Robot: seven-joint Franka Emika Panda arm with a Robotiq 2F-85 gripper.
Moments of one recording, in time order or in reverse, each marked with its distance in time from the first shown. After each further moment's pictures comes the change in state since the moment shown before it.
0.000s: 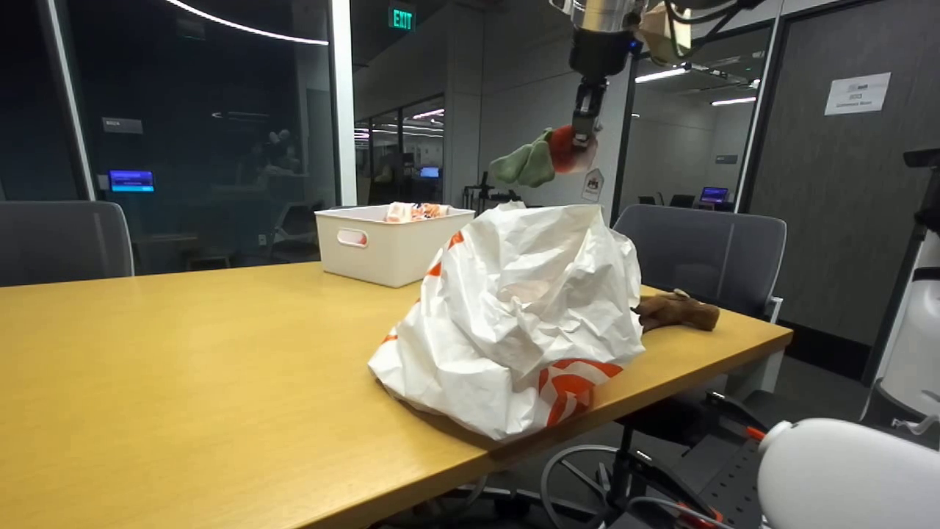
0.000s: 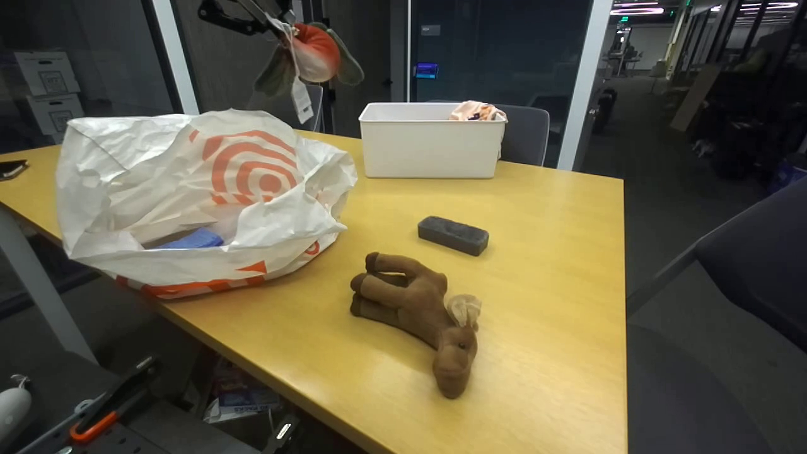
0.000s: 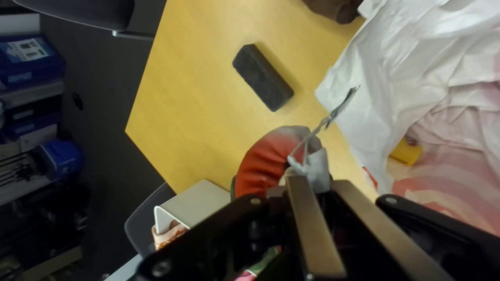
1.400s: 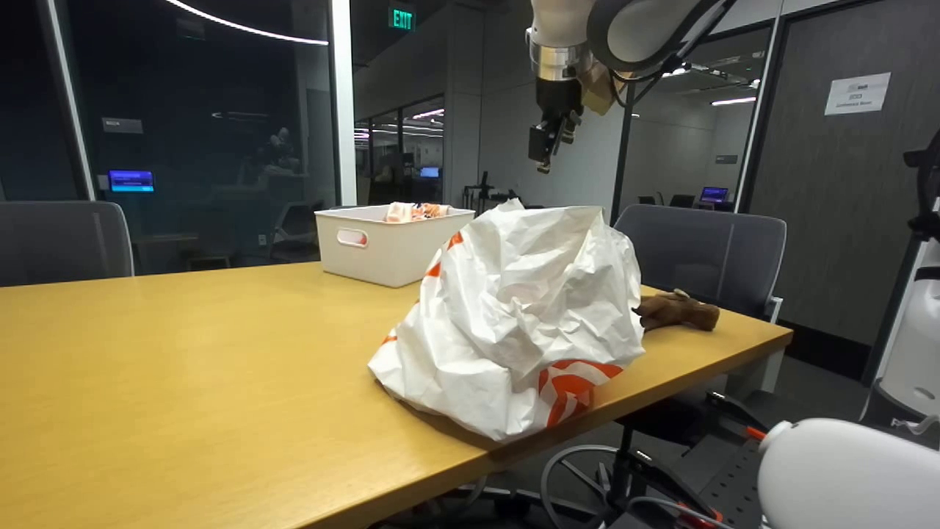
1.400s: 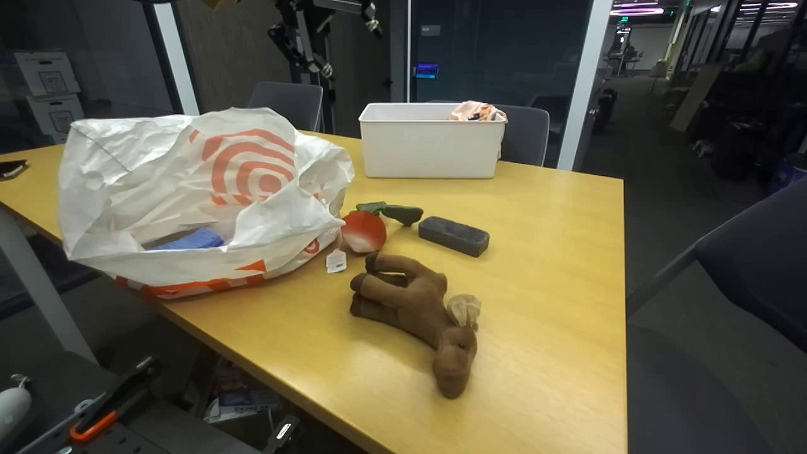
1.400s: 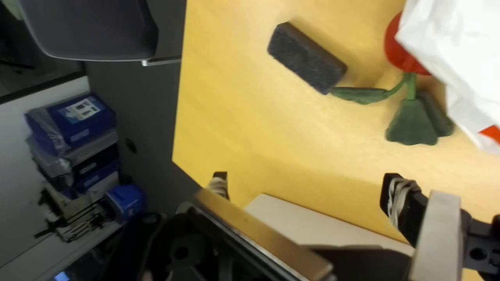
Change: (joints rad) arm -0.072 0.284 -0.028 0.160 -0.198 0.072 0.355
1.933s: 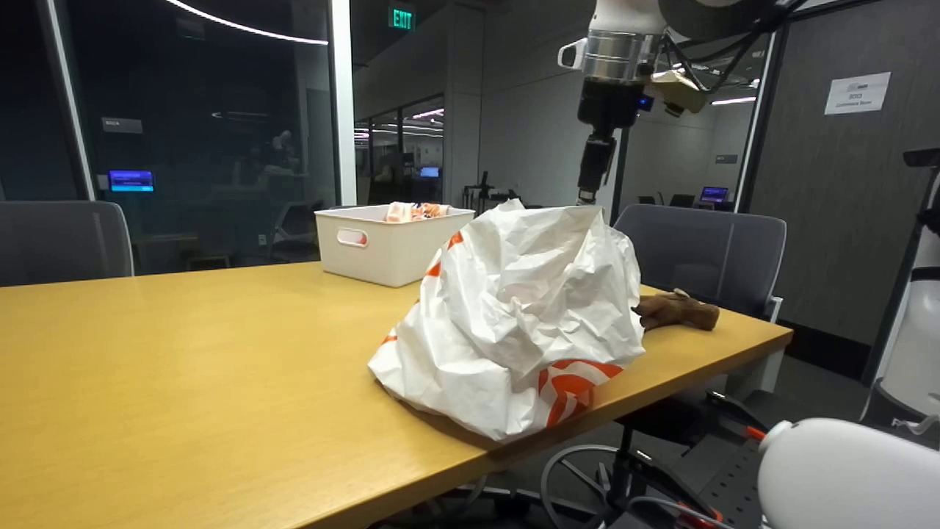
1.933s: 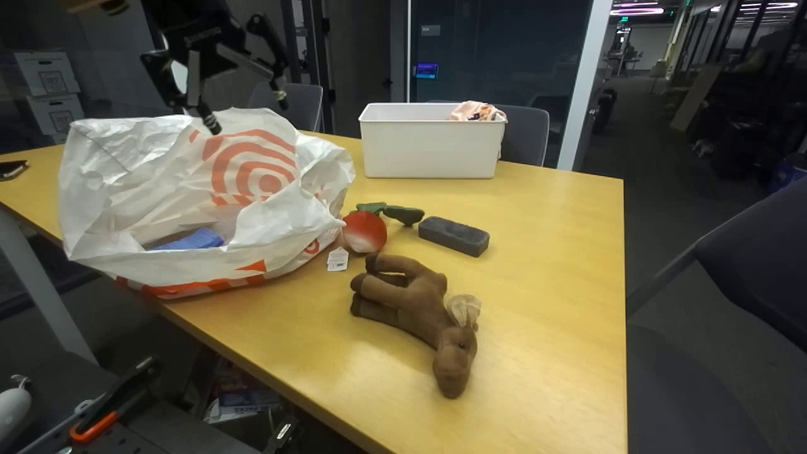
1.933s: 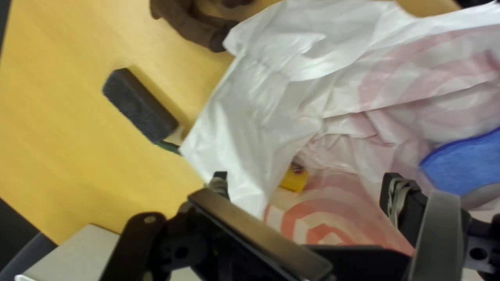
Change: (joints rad) arm 0.167 -0.306 -0.067 -0.319 0.488 -0.021 -0.493
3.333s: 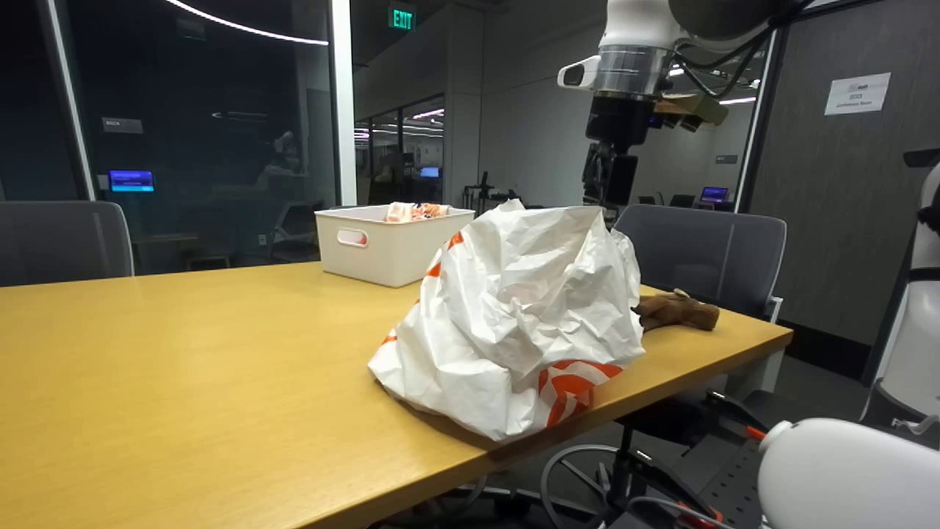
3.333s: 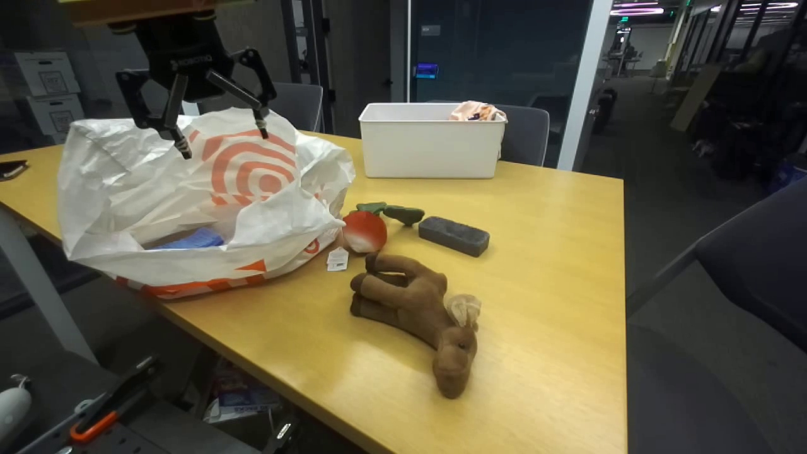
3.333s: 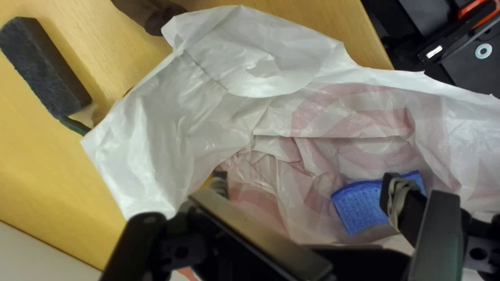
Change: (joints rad) arm 0.091 -0.015 -0.102 -0.054 0.122 -0.017 -0.345
